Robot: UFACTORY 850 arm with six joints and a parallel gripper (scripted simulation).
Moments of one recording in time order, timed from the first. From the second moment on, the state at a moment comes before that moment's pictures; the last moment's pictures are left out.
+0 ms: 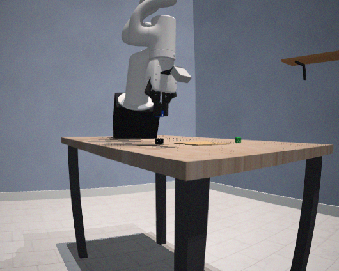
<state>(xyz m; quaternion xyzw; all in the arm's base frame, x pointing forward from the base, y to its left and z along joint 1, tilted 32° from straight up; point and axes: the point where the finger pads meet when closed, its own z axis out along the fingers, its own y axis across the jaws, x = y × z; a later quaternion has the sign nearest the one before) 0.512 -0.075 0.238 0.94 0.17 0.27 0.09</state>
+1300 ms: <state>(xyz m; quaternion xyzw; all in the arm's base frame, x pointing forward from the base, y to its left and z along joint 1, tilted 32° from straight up) 0.501 -0.081 0.235 0.78 0.19 0.60 0.01</state>
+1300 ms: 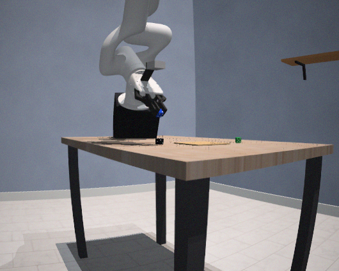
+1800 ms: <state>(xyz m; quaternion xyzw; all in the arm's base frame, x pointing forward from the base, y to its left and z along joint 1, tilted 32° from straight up) 0.499 -0.083 0.231 0.68 0.19 0.71 -0.02</state>
